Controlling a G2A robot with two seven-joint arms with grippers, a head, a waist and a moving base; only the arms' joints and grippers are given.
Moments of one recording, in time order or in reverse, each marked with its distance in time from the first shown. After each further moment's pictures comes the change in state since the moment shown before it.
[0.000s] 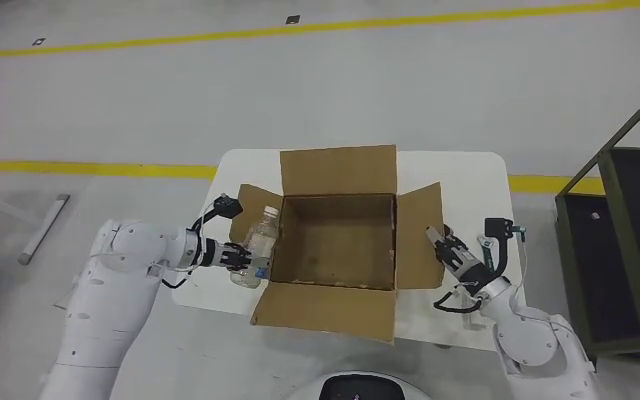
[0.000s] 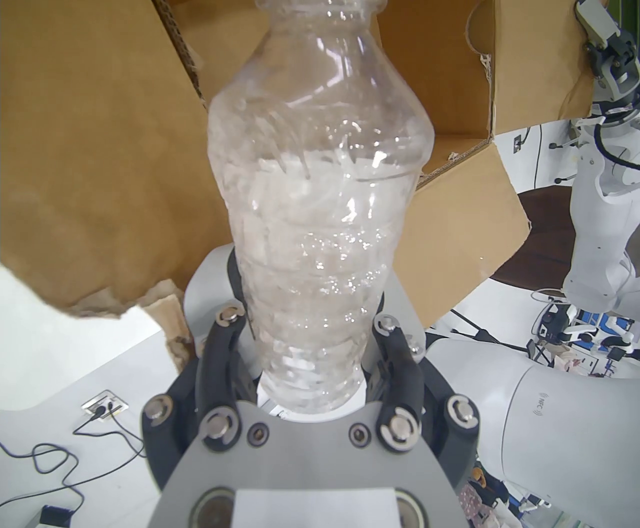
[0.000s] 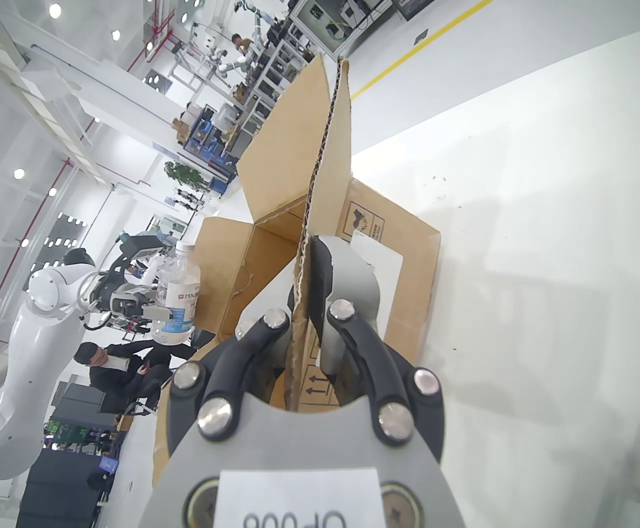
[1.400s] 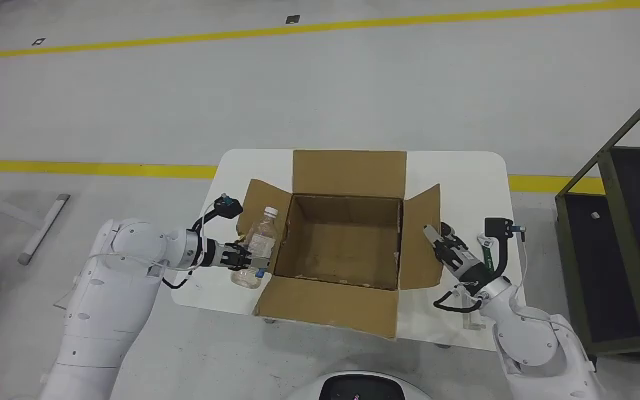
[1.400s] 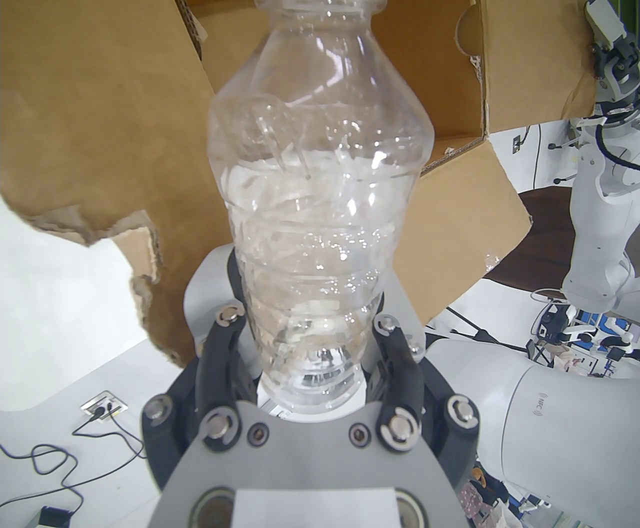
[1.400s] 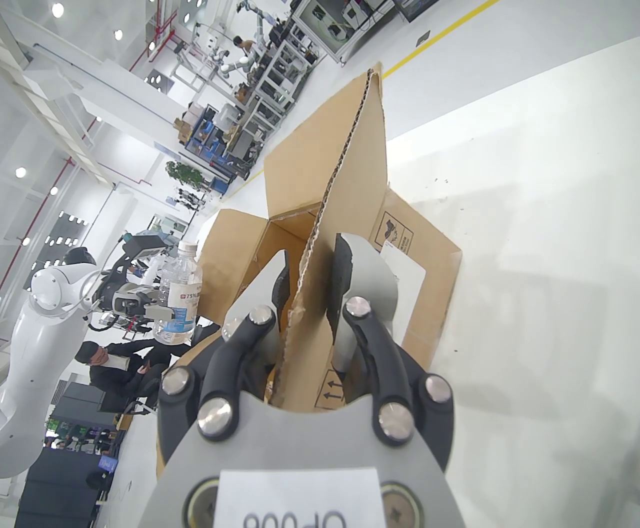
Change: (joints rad) left arm 0.000 0.000 0.000 0.000 -0.001 0.000 -0.001; right arm 0.000 0.000 0.000 0.001 0.000 0.000 0.000
